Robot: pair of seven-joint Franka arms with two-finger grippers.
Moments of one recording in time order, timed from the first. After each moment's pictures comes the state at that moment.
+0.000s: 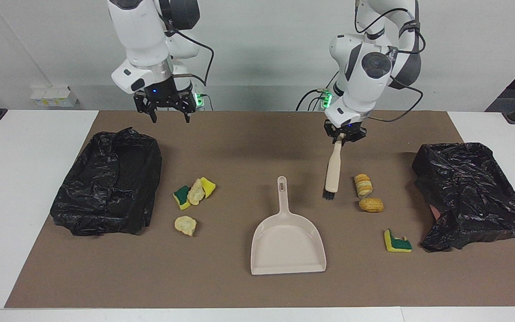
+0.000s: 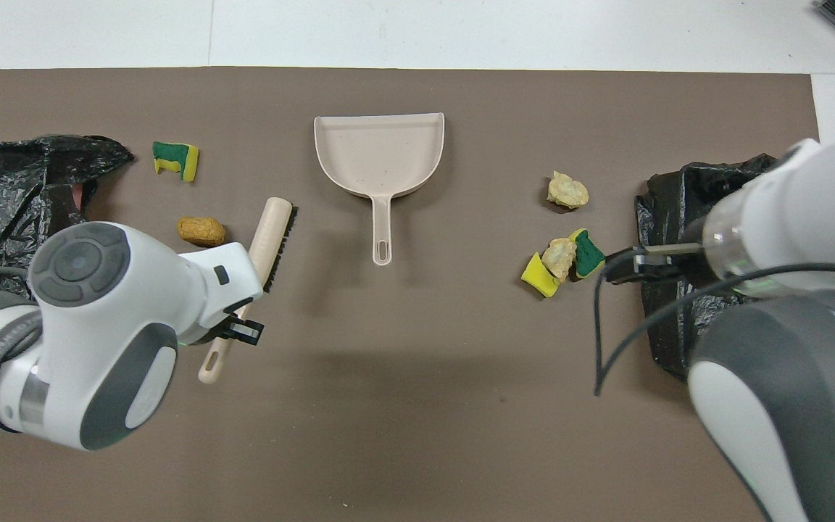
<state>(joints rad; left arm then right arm) -0.20 -0.08 -0.13 -2.11 0.00 1.95 0.11 0.09 0.03 0.19 -1.66 0.01 1.65 0.32</state>
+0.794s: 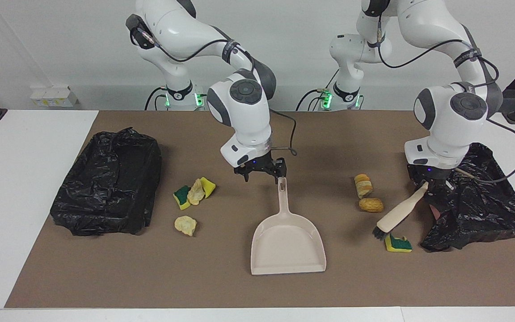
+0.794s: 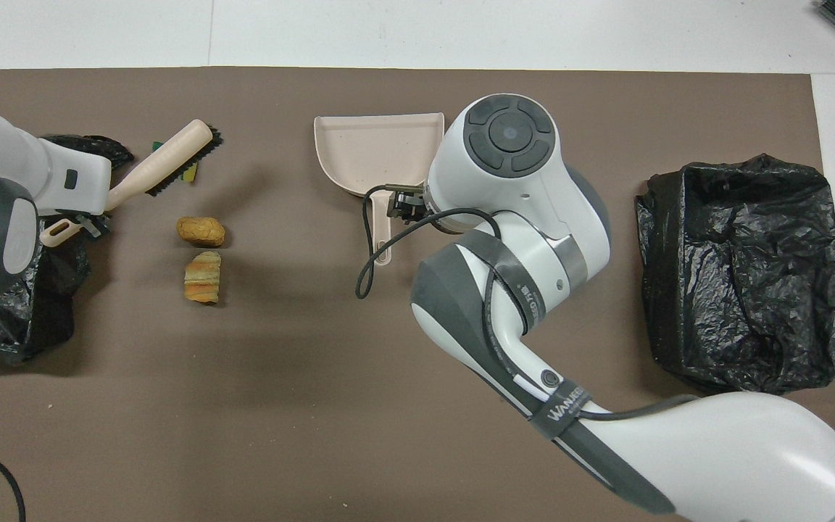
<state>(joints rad) -0.19 0.33 0.22 -1.70 0.14 2.13 1.01 0.17 0.61 0.49 -1.34 -0.23 2.02 0.85</state>
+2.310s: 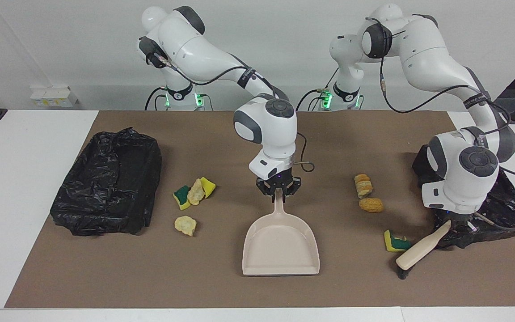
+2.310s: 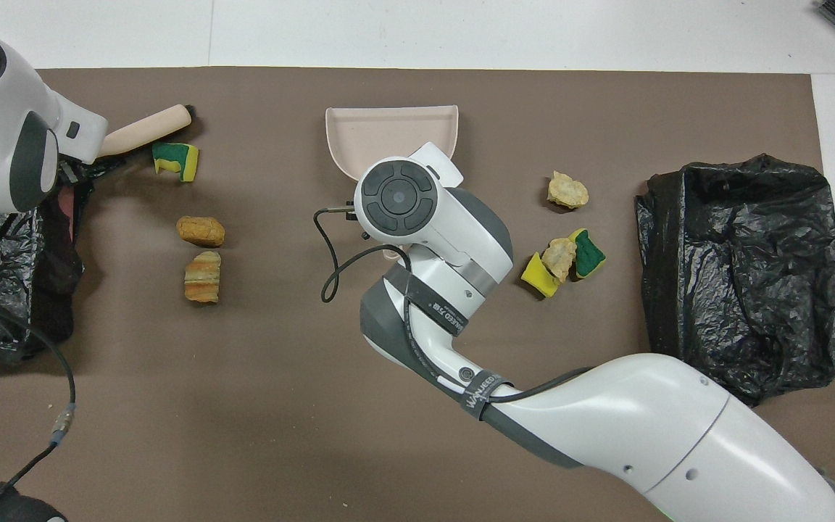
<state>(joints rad) -0.14 0.62 0.22 -1.38 0.21 2.06 1.05 0.21 0.71 0.56 -1.30 -0.51 2.06 0.86</state>
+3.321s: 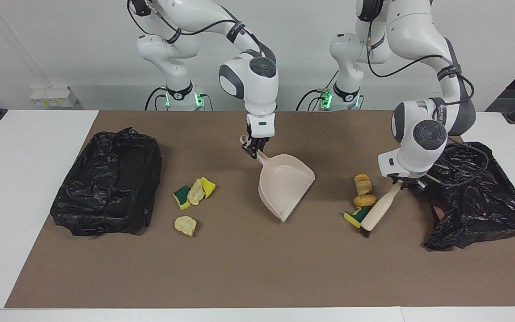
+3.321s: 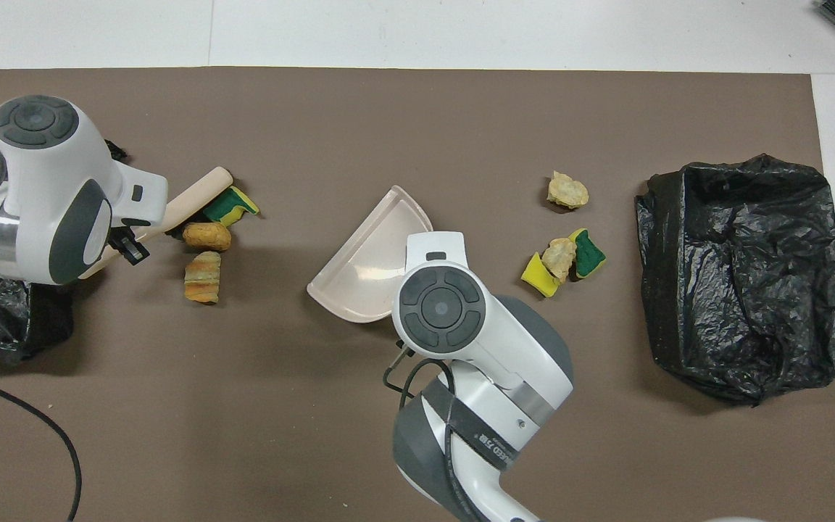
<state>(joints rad) -0.29 0.29 0.18 -1.80 0.18 1.87 0.66 0.11 0.24 0.57 -1.88 -0.19 2.07 -0.24</state>
